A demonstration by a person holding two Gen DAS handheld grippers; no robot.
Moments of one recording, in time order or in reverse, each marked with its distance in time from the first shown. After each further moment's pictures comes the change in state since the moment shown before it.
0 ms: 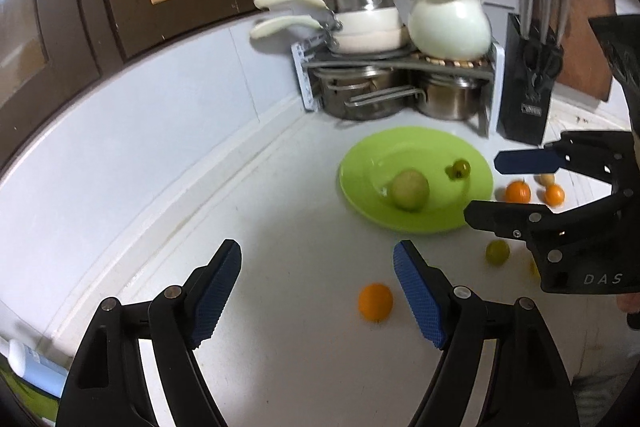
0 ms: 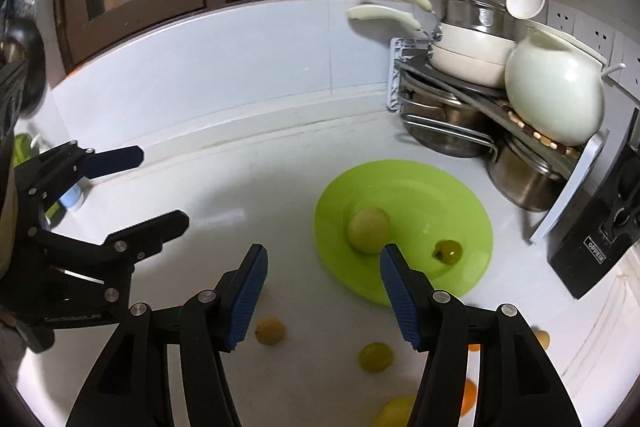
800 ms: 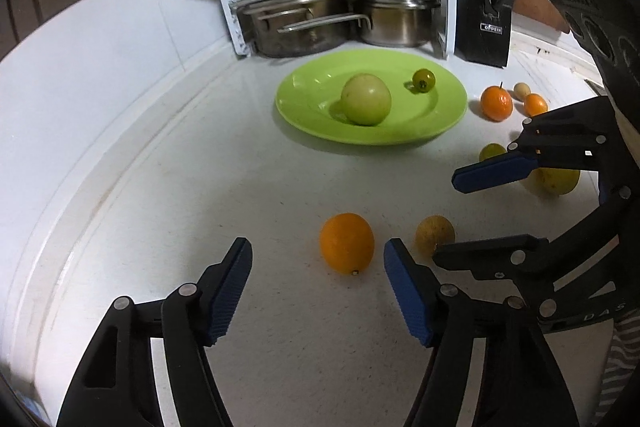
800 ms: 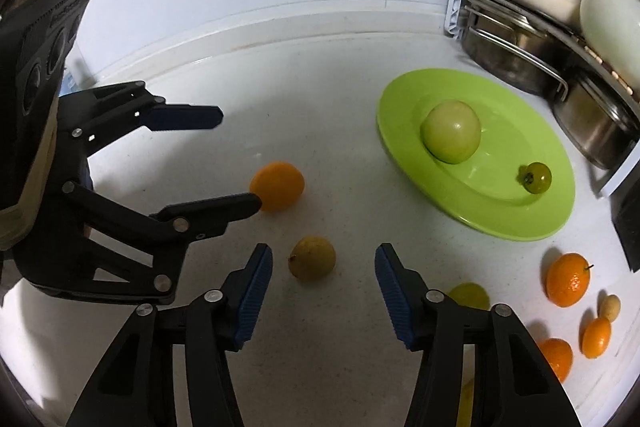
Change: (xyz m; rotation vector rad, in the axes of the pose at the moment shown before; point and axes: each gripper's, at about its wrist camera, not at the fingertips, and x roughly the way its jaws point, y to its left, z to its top) left arm 0.071 -0.018 -0.049 0.123 0.111 -0.195; right arm 0.062 0.023 -0.058 -0.060 0.223 0.111
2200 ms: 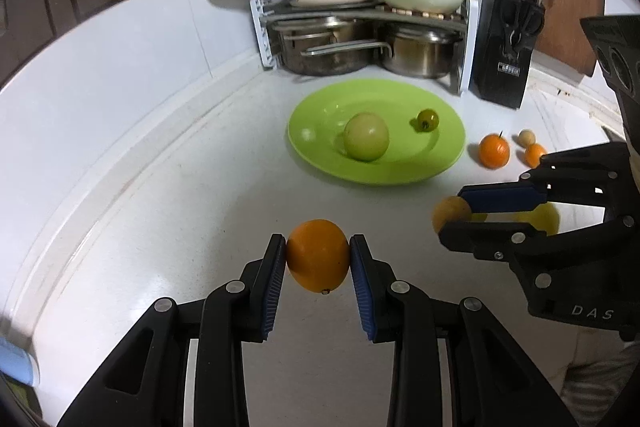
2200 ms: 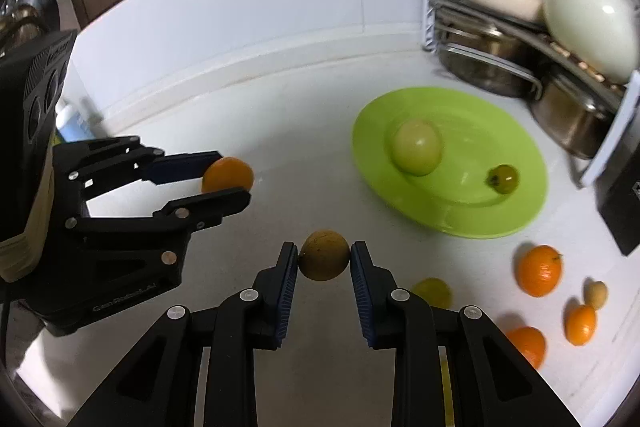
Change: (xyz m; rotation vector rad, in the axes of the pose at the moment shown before) left arm -0.041 -0.023 0.025 -0.146 -0.029 0.082; right arm -0.048 -0.015 0.000 0.085 -0.091 0.003
